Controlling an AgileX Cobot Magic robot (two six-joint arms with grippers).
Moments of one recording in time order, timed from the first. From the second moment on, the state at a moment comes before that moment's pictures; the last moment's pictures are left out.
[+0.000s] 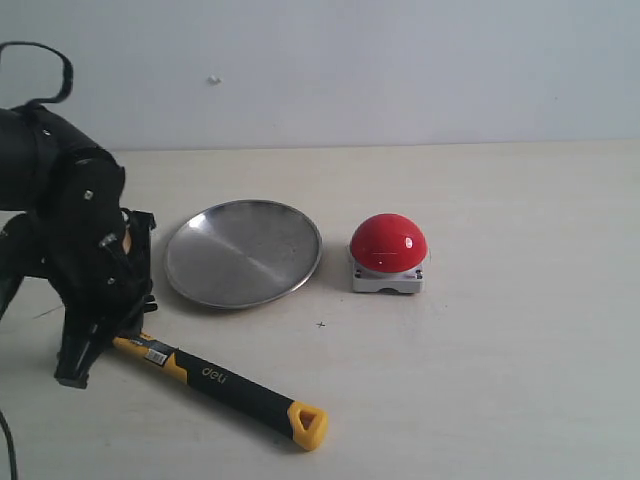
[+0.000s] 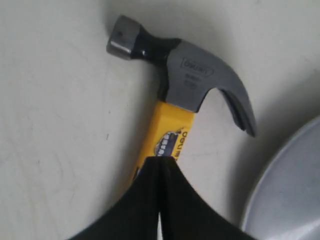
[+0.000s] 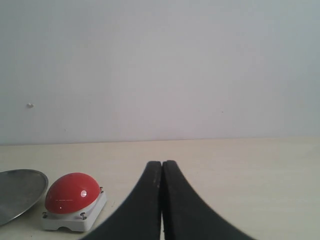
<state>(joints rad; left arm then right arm) -0.54 1.82 -1.05 0.25 0.77 -2.11 -0.05 0.01 0.00 0.03 0.09 0.03</state>
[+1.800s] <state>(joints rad) -0.52 1.91 -1.06 0.27 0.72 -1.86 -0.05 0.01 0.00 0.03 0.09 0.03</state>
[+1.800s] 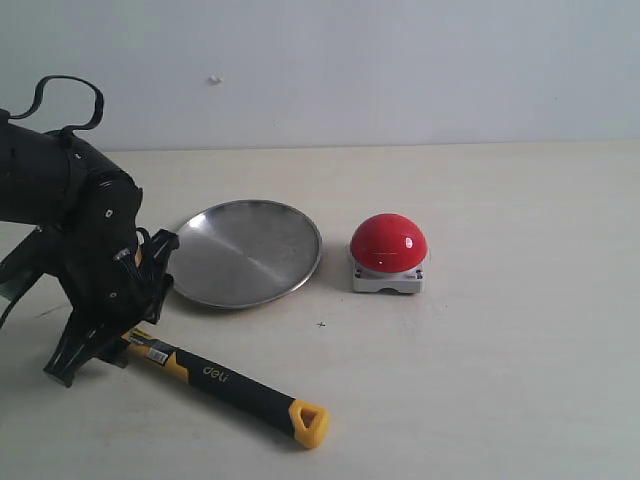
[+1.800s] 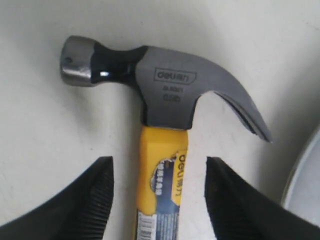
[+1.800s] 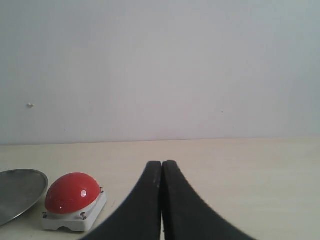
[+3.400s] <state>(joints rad) -0.39 1.95 -1.06 -0.01 0.70 -1.65 -0.05 0.01 0.00 0.03 0.09 0.03</state>
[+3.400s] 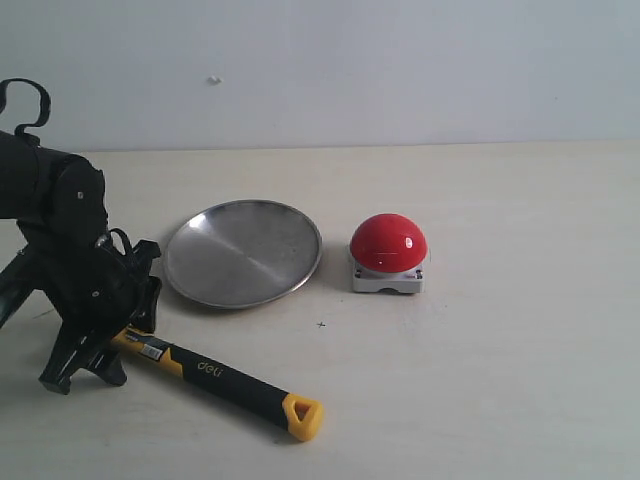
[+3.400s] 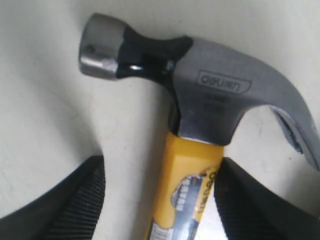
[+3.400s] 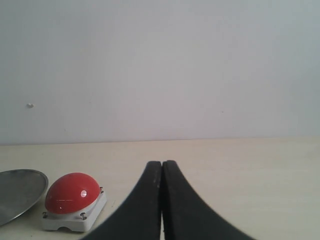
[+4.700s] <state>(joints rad) -0.39 1.96 -1.06 -0.07 0.75 -1.14 -0.05 0.01 0.00 0.03 0.09 0.03</state>
